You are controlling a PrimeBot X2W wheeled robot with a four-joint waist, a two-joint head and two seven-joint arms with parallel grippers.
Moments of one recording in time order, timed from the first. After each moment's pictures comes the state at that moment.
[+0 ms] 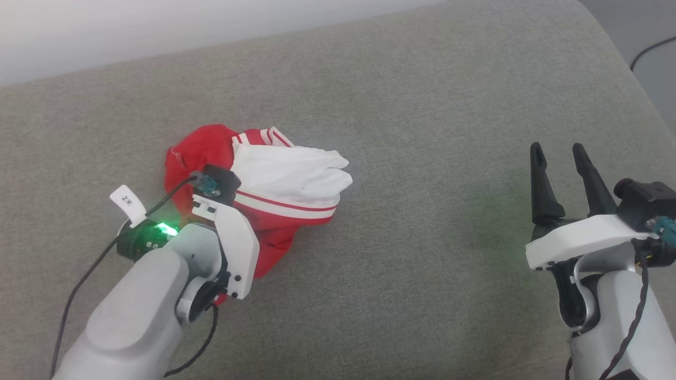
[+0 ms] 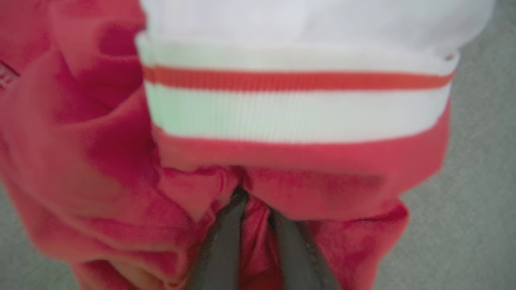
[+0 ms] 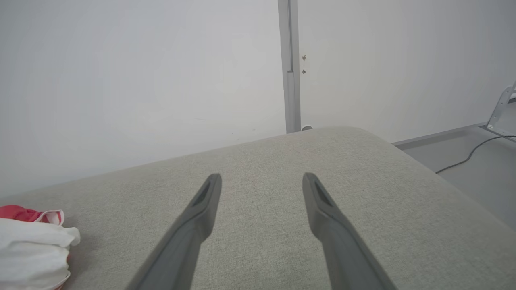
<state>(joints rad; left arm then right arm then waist) -0.56 0.40 -0.57 0.39 -0.58 0.02 0.55 -0.33 -0.05 -0.09 0.26 0.26 0.13 -0.16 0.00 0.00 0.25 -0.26</state>
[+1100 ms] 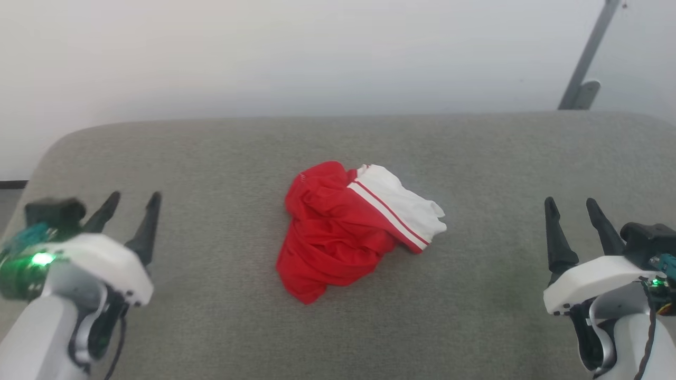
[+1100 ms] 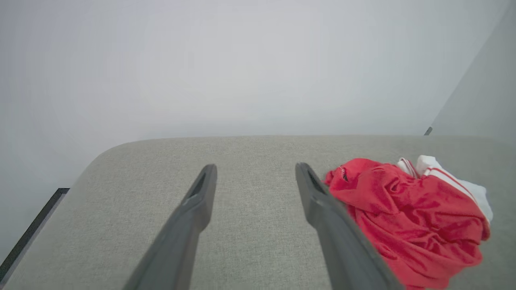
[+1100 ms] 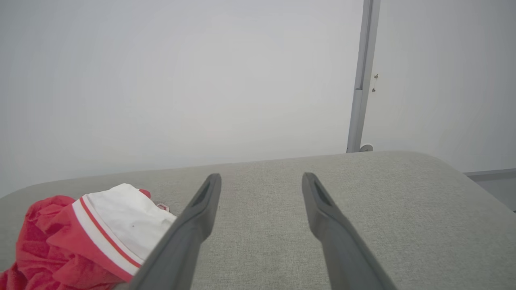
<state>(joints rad) -0.35 0.53 -0.27 0.28 -0.69 0.04 0.05 -0.20 -0.08 -0.14 0.26 0.21 0.13 -0.09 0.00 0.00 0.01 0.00</state>
